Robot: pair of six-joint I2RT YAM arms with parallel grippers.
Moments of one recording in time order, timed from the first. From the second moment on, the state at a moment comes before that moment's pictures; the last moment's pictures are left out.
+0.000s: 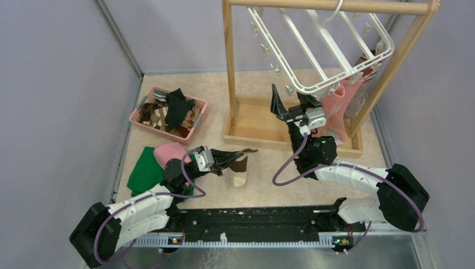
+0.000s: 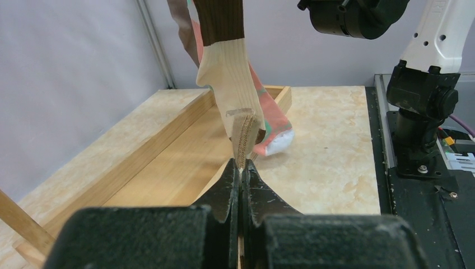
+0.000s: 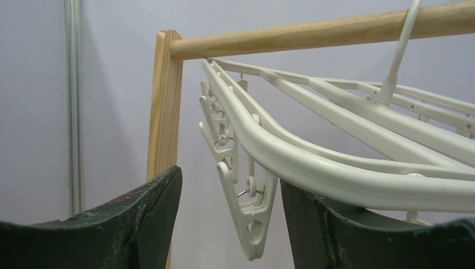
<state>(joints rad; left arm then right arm) -0.70 0.89 0.19 1.05 0.55 0.01 0.85 1.27 0.67 1.50 0.35 -0.45</state>
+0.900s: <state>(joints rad) -0.70 0.89 0.19 1.05 0.56 0.01 0.85 1.27 0.68 1.50 0.40 -0.44</state>
